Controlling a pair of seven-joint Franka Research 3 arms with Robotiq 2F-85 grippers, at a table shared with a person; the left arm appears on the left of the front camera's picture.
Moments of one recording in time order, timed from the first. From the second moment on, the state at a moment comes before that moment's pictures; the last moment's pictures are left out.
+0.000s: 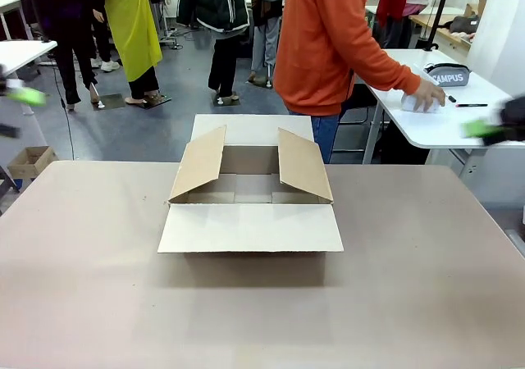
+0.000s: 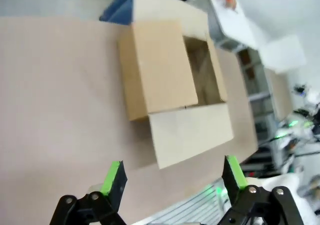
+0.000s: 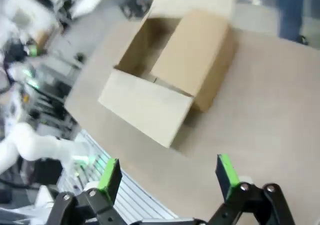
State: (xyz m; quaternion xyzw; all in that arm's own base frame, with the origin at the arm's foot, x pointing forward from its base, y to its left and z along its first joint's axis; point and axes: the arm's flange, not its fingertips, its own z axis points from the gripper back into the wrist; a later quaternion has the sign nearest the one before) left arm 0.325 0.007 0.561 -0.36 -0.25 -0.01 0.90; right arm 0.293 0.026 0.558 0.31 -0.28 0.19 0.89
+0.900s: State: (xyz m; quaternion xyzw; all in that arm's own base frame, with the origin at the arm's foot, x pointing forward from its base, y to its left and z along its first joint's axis) left arm 0.355 -0.045 0.563 -0.32 -0.22 -0.03 0.92; right arm 0.301 0.098 0.552 0.29 -0.28 0.22 0.89
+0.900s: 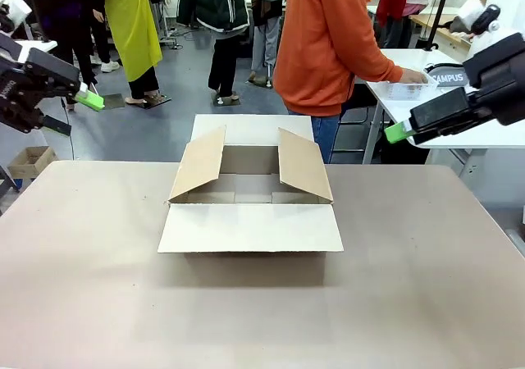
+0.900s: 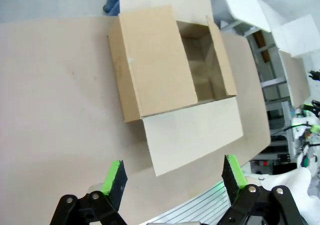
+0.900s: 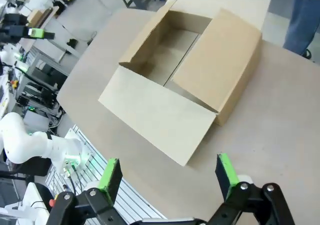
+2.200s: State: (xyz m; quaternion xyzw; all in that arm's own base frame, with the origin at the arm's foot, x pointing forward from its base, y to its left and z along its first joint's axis) left arm 0.504 -0.270 0.505 -0.16 -0.04 0.00 0.99; right arm 0.326 0.221 0.447 0.25 -0.34 0.17 0.89
